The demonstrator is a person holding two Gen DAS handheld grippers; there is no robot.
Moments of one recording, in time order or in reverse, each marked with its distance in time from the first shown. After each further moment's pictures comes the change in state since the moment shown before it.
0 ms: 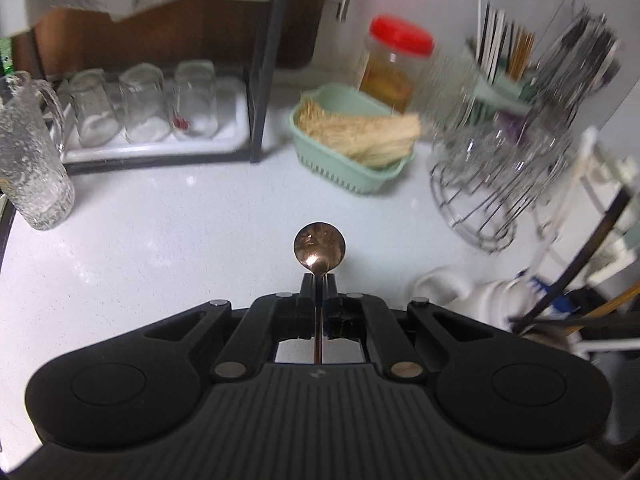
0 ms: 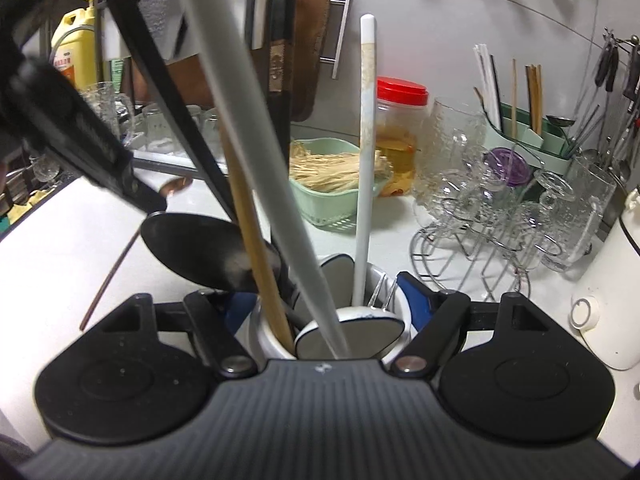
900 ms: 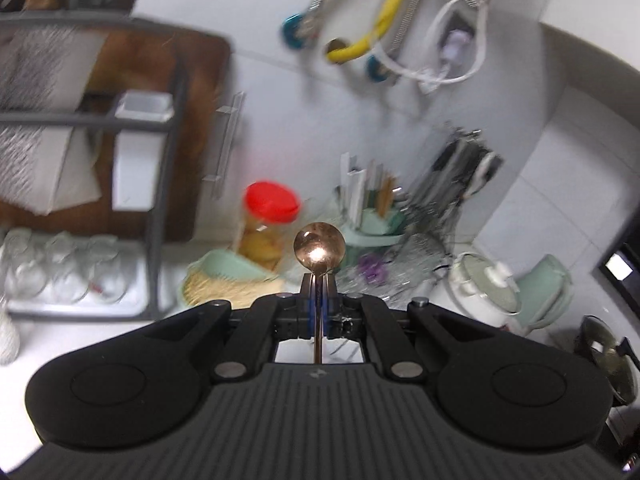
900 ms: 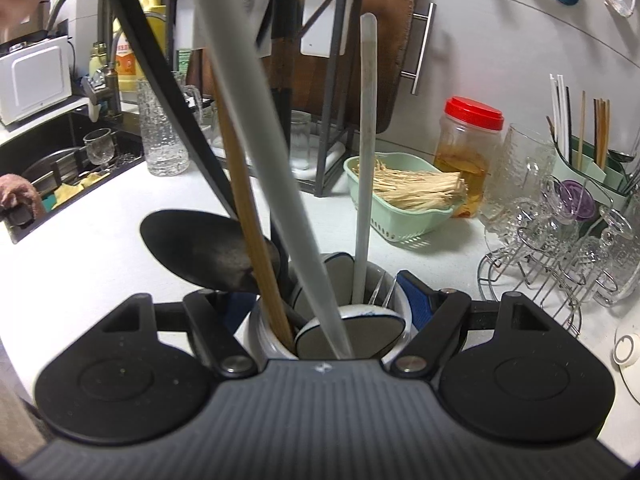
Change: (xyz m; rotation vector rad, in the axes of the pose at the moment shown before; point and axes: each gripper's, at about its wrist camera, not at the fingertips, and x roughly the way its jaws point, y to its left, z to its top) left arm -0.102 -0.054 0.070 0.087 -0.315 -0.296; right arm 0.012 0.026 0.007 -0.103 -0.020 0.141
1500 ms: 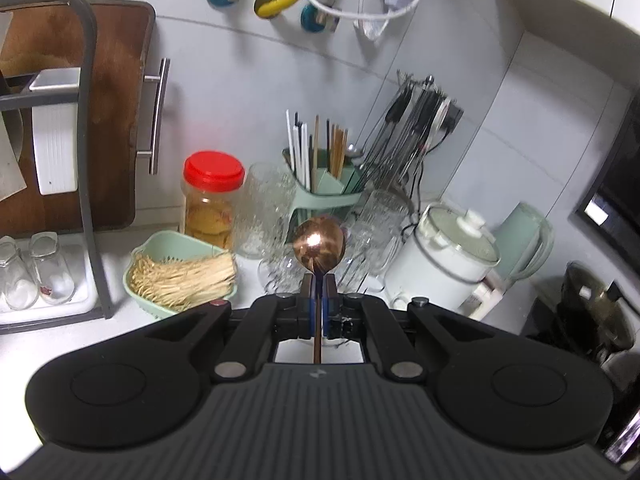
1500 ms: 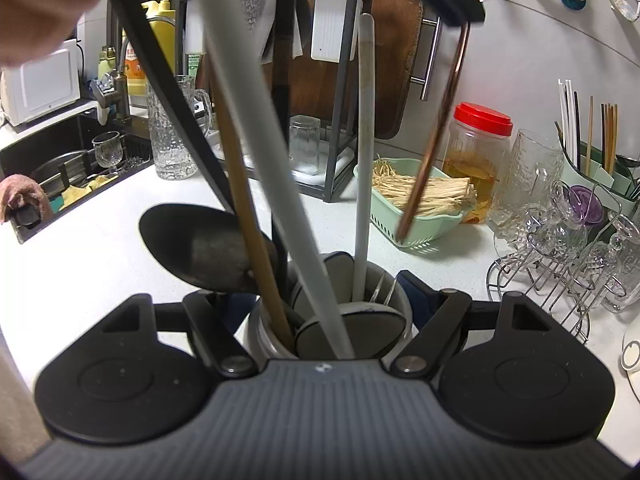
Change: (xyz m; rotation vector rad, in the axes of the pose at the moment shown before) left arm 0.048 -0.028 -0.033 0.120 0.092 -0.077; right arm 0.001 0.002 -0.004 -0.005 -0.023 0.020
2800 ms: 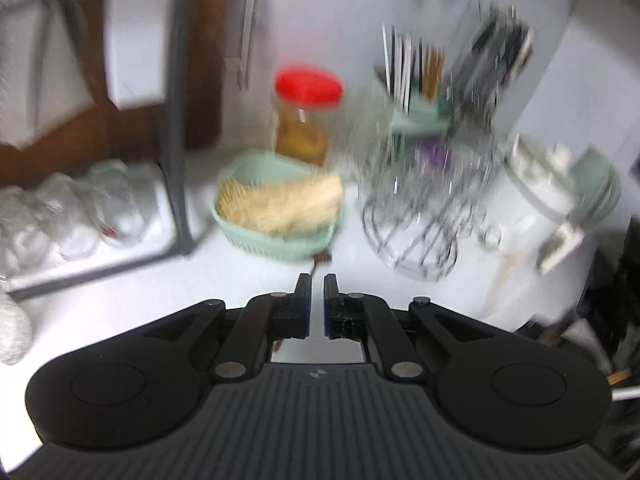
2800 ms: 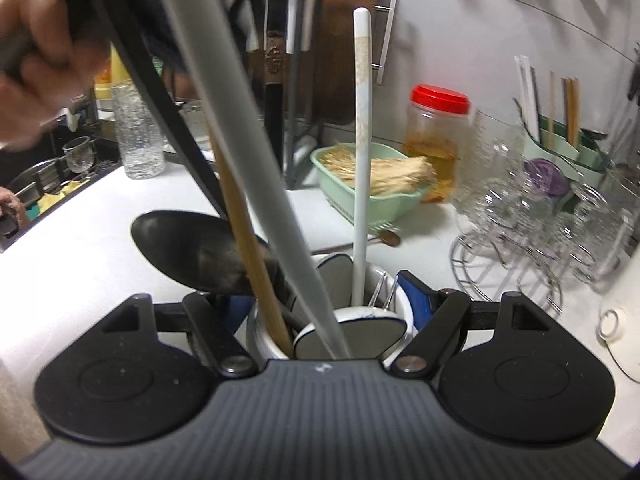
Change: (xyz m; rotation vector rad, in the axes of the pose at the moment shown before) left arm 0.042 0.088 -0.034 -0.006 0.224 0.134; right arm -0.011 -0.017 -0.008 0.071 0.029 -0.090
